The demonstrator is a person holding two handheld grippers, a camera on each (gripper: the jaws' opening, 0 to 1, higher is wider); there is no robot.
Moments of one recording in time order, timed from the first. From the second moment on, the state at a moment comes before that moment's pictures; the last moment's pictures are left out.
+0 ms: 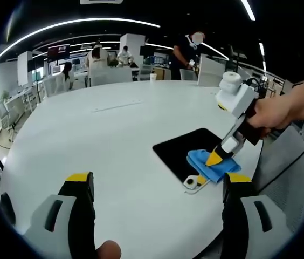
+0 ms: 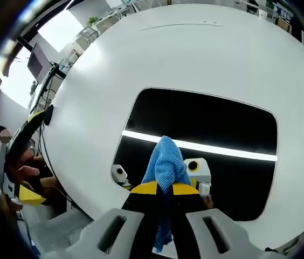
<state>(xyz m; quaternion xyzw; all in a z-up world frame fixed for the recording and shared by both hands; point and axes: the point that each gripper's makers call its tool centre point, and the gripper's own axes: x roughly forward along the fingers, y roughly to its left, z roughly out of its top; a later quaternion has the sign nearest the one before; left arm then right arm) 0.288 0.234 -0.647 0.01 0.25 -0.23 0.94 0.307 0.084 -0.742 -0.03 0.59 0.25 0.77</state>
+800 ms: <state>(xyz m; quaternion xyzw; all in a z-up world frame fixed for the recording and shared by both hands) 0.278 0.226 -0.649 0.02 0.25 -0.22 0.94 0.303 0.133 -0.742 -0.03 0.59 0.27 0.76</state>
